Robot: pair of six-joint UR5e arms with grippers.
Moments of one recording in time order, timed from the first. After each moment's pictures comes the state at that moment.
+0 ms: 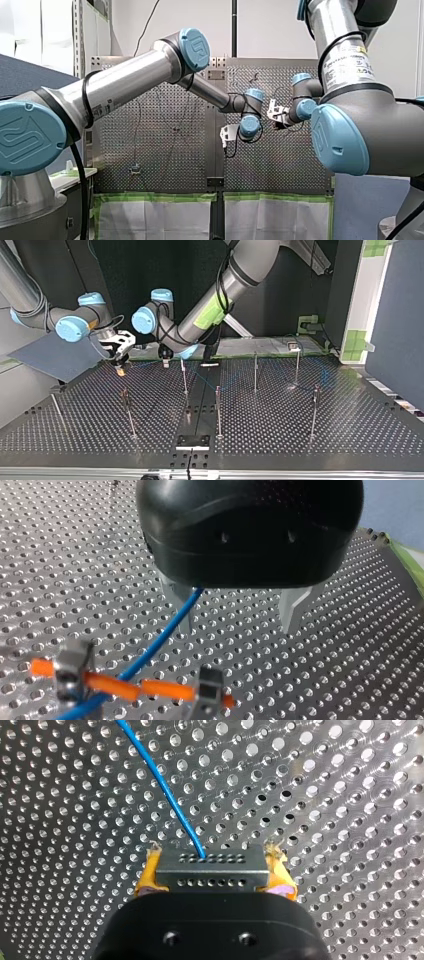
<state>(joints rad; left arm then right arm) -0.76 -2.59 -0.87 -3.09 -2.20 -1.84 1.77 -1.02 1.57 -0.30 1.26 1.77</state>
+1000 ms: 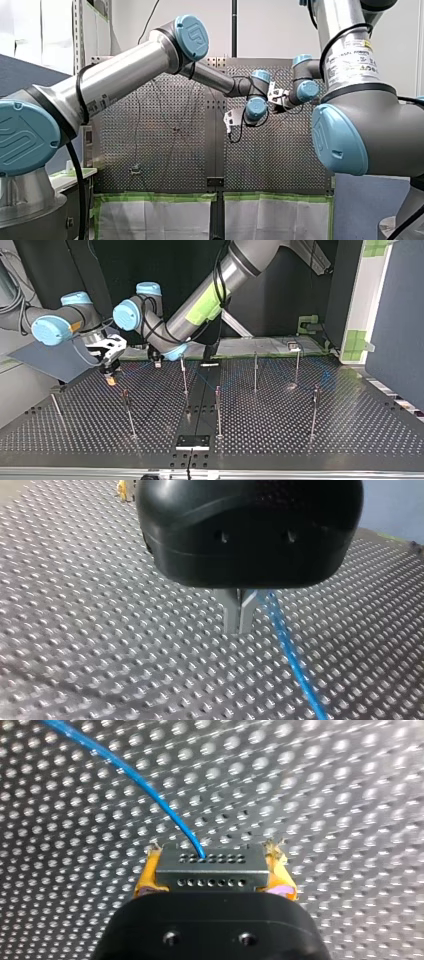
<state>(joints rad) -0.80 -2.51 -0.82 -3.18 -2.28 -1.86 1.77 -1.14 1.53 -0.20 1.24 1.78</state>
